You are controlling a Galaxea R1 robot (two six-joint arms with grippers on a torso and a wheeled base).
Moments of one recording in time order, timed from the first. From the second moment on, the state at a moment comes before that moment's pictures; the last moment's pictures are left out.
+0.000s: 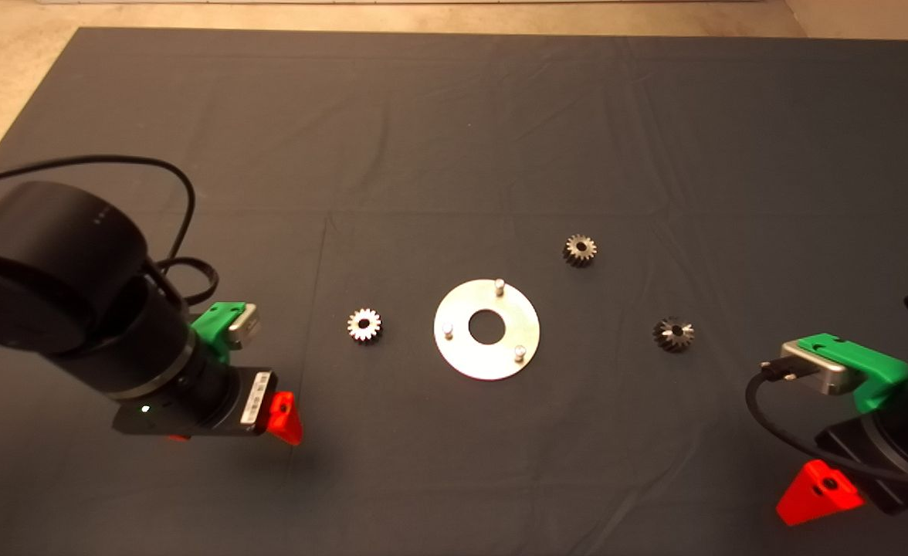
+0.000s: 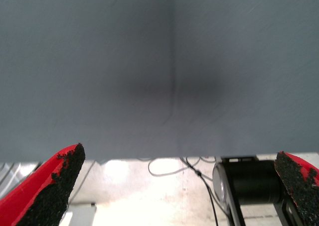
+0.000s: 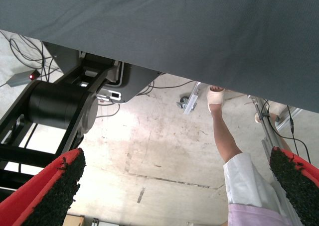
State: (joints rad) left arm -0.42 2.22 -0.61 0.13 1.53 -1.59; right arm 0.53 2.11 -0.42 0.22 -1.53 1.49
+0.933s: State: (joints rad) left arm -0.42 2.44 -0.81 0.28 1.52 -1.59; right arm 0.53 2.12 -0.42 0.22 -1.53 1.49
